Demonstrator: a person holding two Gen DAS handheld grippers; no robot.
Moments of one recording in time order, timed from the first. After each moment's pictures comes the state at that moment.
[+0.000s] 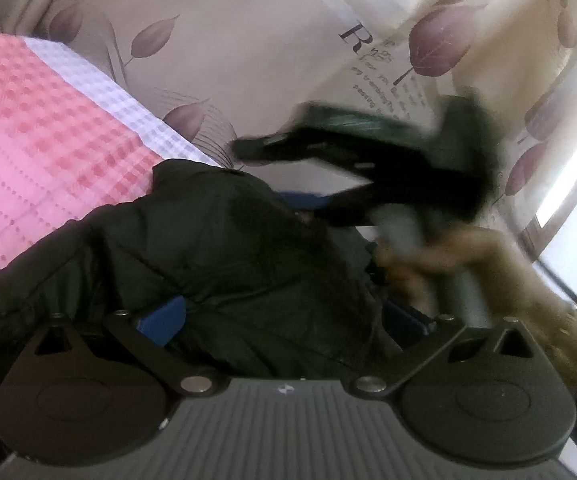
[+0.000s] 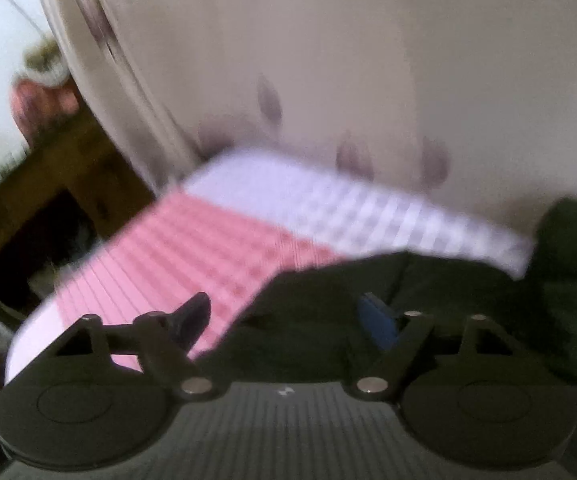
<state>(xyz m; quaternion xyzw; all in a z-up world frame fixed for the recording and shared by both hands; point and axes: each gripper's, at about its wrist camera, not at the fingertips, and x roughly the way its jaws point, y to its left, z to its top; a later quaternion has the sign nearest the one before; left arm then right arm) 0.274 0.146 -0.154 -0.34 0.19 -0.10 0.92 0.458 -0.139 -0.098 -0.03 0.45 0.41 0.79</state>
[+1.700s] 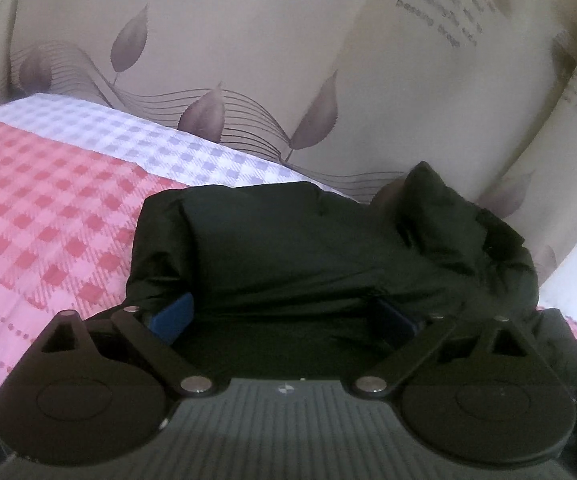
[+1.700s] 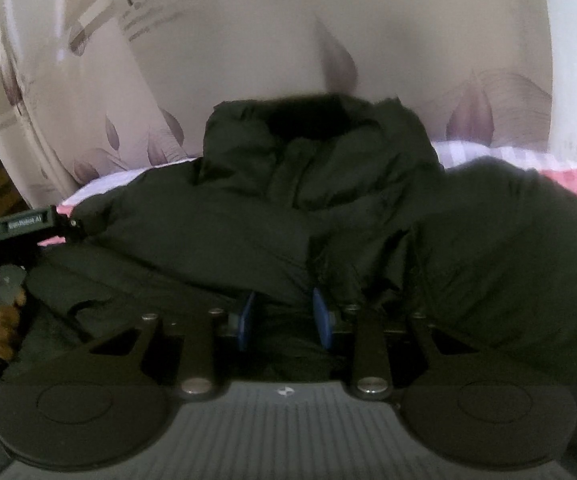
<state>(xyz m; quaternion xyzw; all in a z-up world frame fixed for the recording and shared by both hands) 0.385 0.119 -0.148 -0.18 0.28 0.00 0.94 0.358 -0.432 -0.163 0.03 0.33 0.26 0.91</state>
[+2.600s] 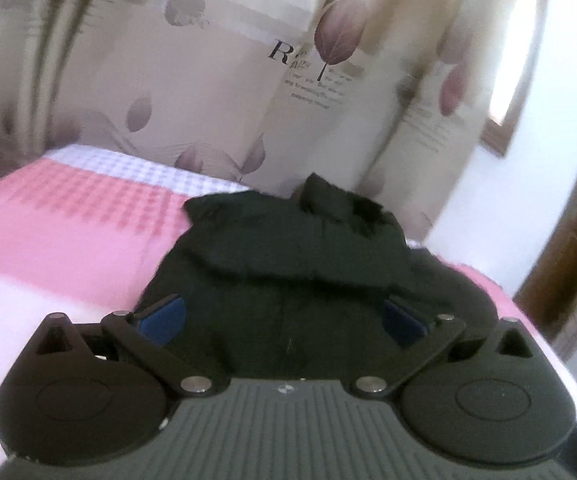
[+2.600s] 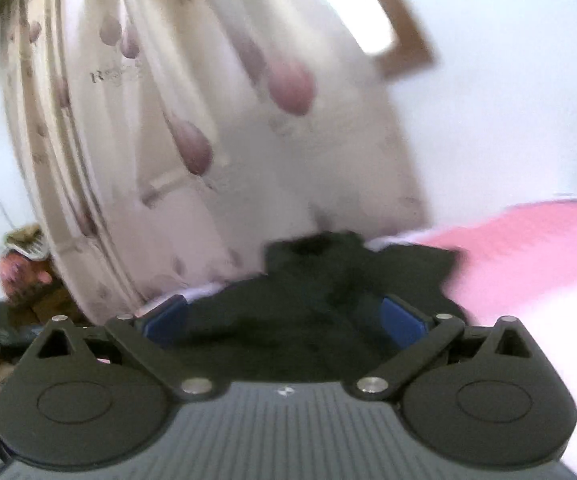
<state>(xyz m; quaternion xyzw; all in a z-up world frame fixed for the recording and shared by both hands) 0.100 0.169 -0.084 -0.13 0.22 -0.10 0.96 0.004 -0.625 -0.088 0.16 0.16 0.18 0.96</state>
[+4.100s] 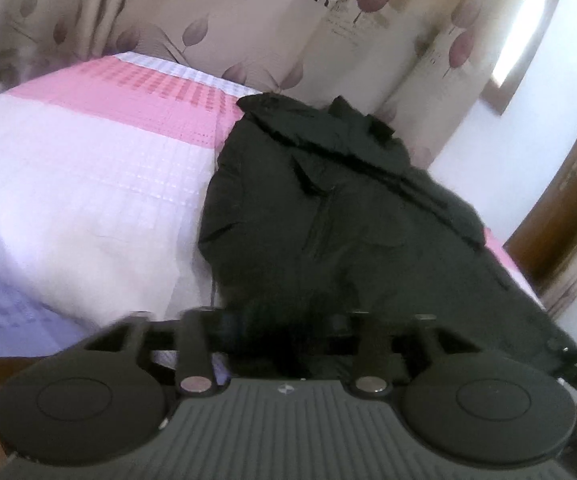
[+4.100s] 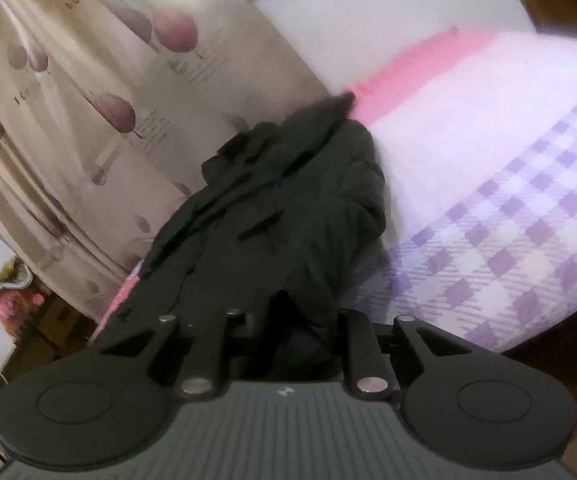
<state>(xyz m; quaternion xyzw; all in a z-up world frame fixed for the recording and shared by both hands) -0.017 0.228 -0.147 -0.18 0.31 -0.11 0.93 -0.050 -0.657 -0.191 0.33 0.28 0.14 0.89</state>
